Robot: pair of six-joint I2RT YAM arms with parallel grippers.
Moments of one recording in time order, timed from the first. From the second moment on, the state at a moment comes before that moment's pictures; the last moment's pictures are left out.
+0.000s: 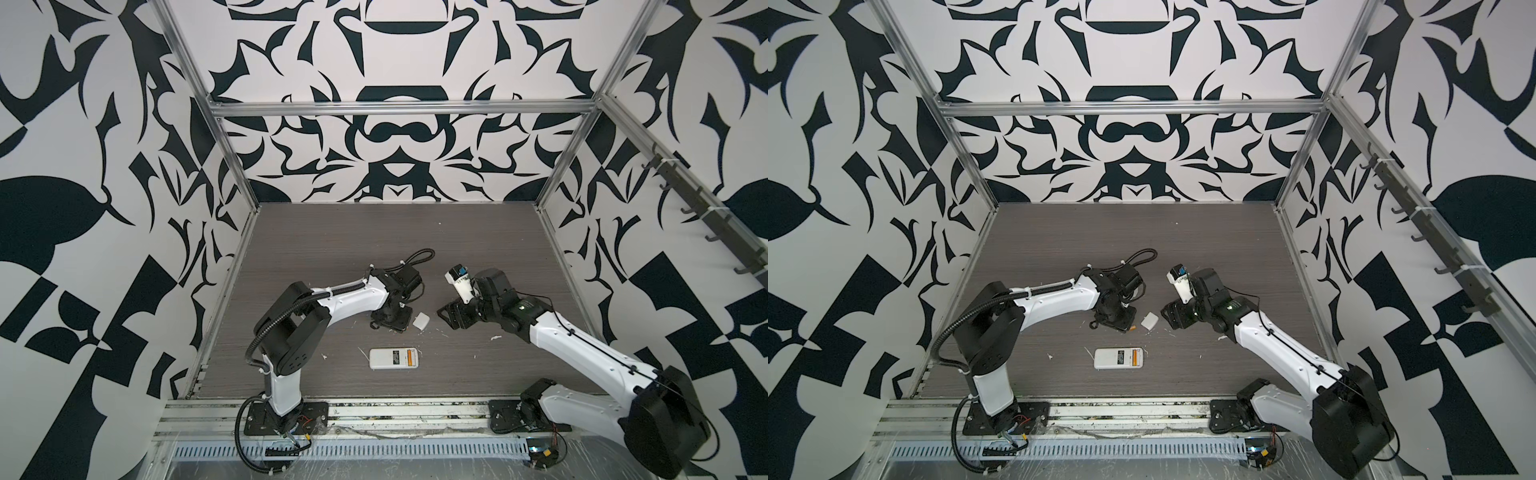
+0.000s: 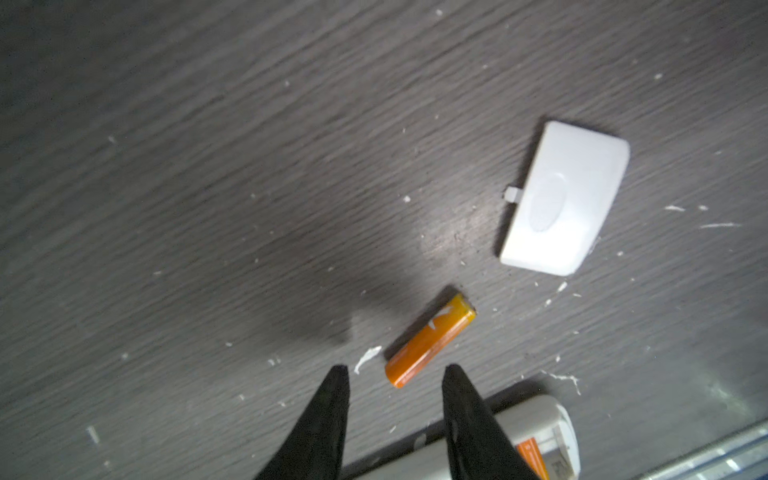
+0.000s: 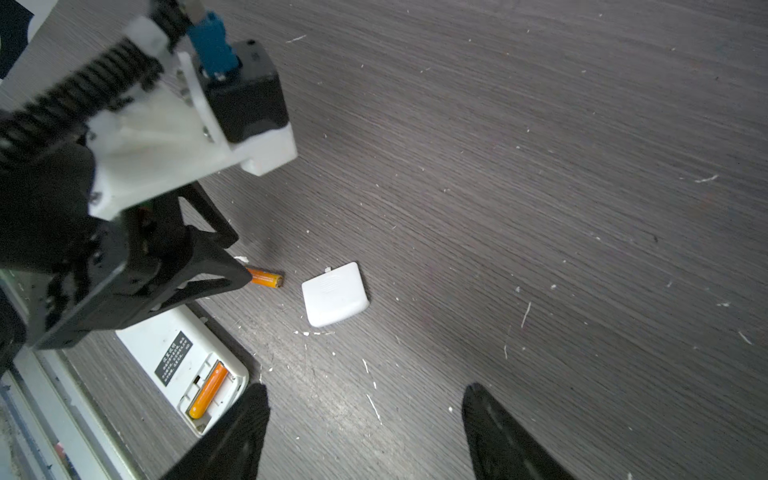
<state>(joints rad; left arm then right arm) -0.88 1.86 1.24 -0.79 0.09 -0.41 0.51 1.12 0.68 -0.42 -0.27 0.10</state>
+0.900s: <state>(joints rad) -0.93 1.92 1.28 -0.81 0.07 -0.43 0.35 1.01 0.67 -0.38 -0.49 0.18</state>
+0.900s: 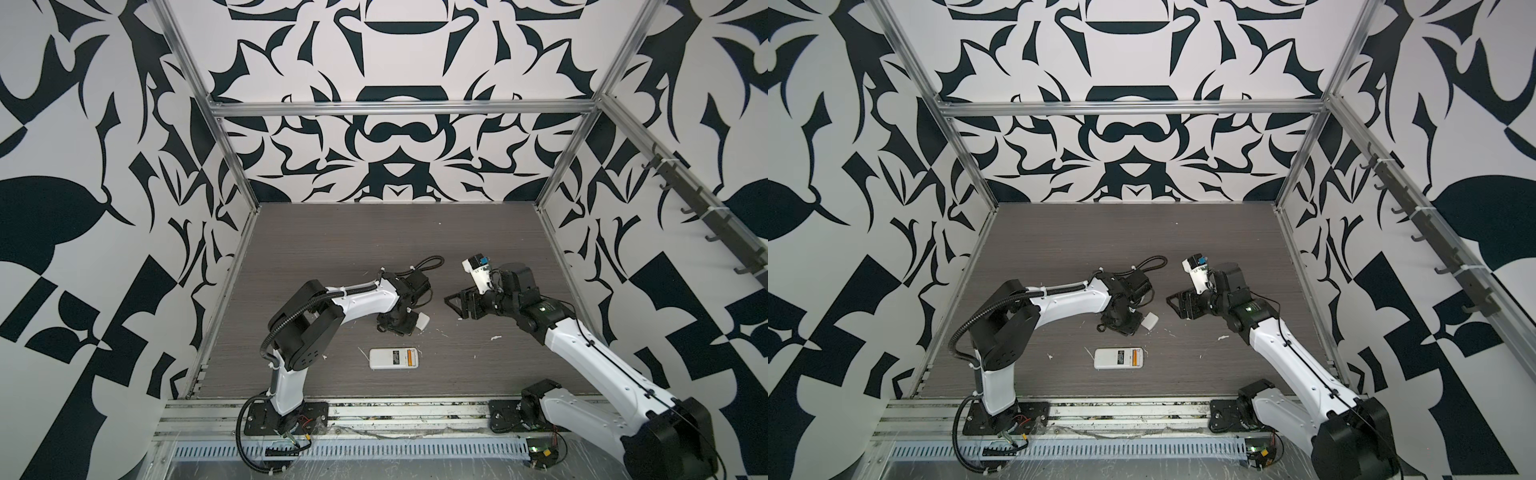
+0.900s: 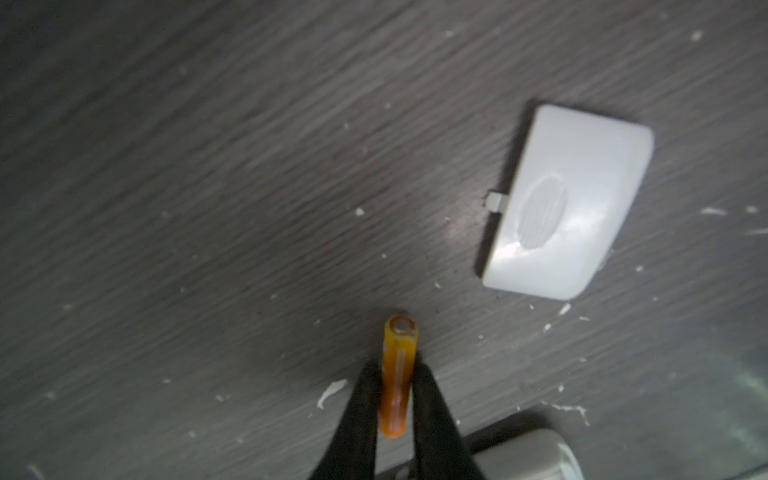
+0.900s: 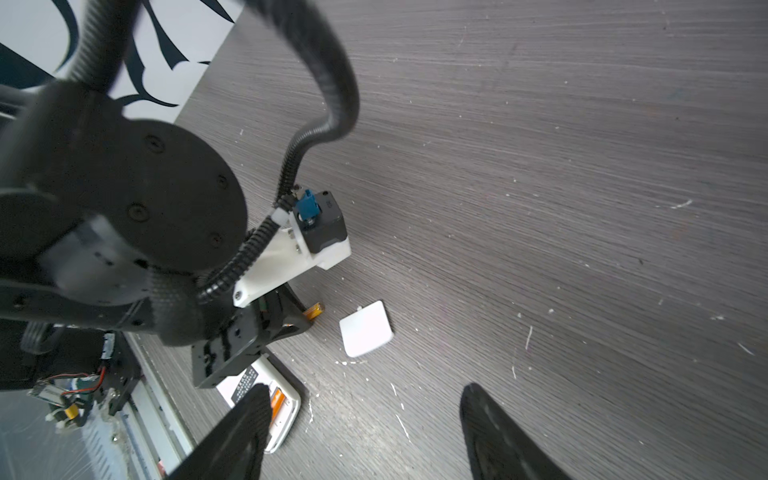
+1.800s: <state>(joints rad) -1.13 1.72 1.21 -0.85 0.06 -0.97 0.35 0.91 0.51 -0.26 -0.52 0.23</state>
